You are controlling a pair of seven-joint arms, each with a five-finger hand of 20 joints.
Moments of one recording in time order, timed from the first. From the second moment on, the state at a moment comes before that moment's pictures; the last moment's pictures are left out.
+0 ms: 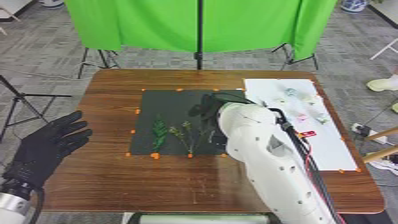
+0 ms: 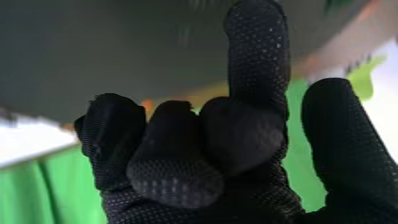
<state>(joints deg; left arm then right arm) 136.7 -65.1 -119.4 -128.0 39.3 -8.1 -5.4 -72.3 -79.2 59.1 -106.0 -124.5 -36.7 44.1</state>
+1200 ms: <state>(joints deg) 137.5 -65.9 -119.4 -128.3 39.4 -7.8 -4.3 -61.9 -57.1 50.5 -87.5 -139.8 -32.3 39.8</state>
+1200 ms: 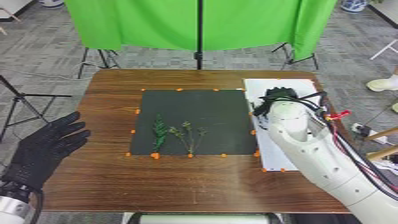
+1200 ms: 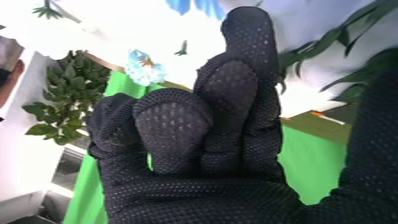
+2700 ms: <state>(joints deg) 137.1 -66.4 -119.2 -128.2 39.5 -7.9 -4.4 -75.0 -57.4 61.3 -97.2 -134.8 -19.8 30.1</state>
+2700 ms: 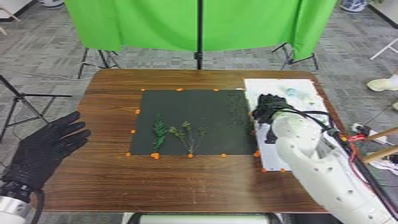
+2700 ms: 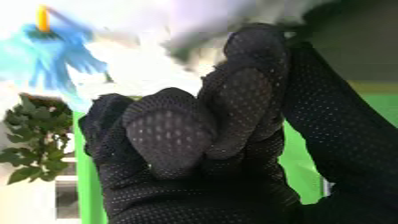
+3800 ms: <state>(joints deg) 137.3 -66.4 -119.2 -128.2 39.5 -7.9 -4.4 -72.3 -59.0 60.7 -96.3 -133.3 -35.3 41.9</state>
